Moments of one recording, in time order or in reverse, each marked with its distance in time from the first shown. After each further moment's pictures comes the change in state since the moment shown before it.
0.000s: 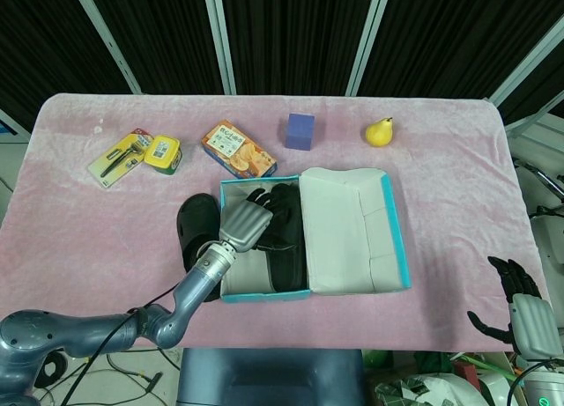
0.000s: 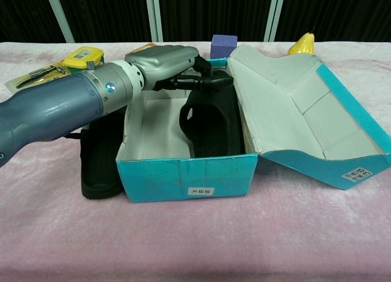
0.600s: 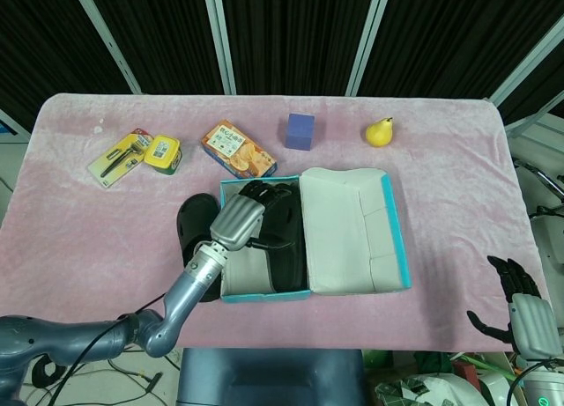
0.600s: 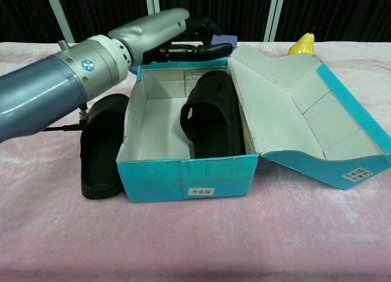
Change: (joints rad) left arm 0.076 0.059 -0.028 -0.137 0.129 0.170 -0.126; right arm 0.002 -0.001 0.001 -0.002 -0.004 0.000 -0.003
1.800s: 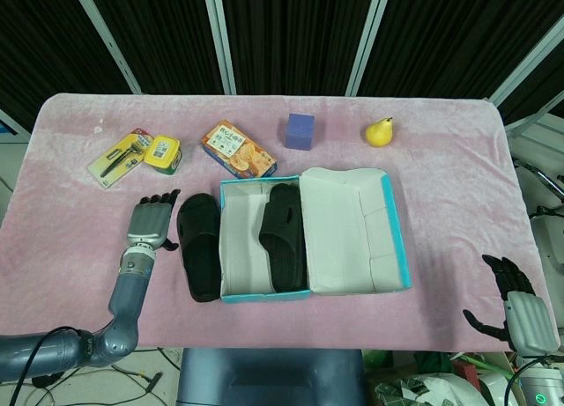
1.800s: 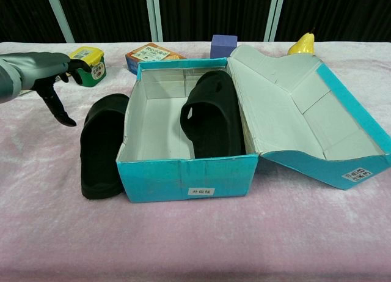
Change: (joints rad) left arm 0.101 0.188 0.008 -0.179 -0.706 0.064 0.547; right arm 0.013 -0.011 -0.002 0.026 -0.007 -0.014 0.024
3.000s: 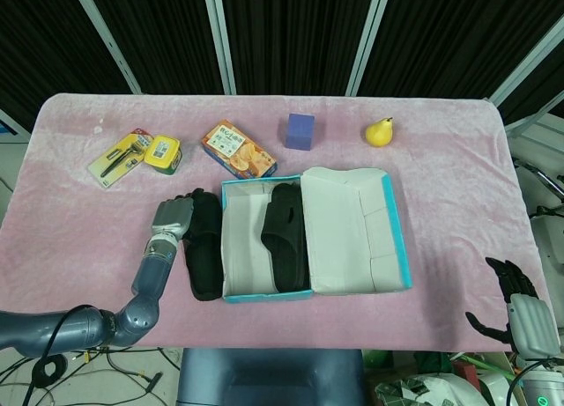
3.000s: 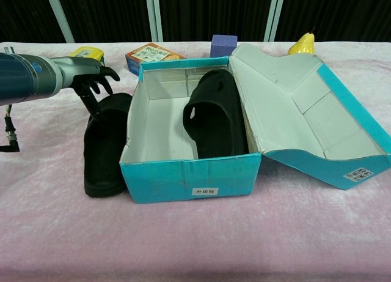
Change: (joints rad) left arm -0.139 -0.030 -0.057 0.094 -0.235 -0.149 -0.091; right arm -0.010 0.002 -0.004 0.000 0.014 0.000 0.003
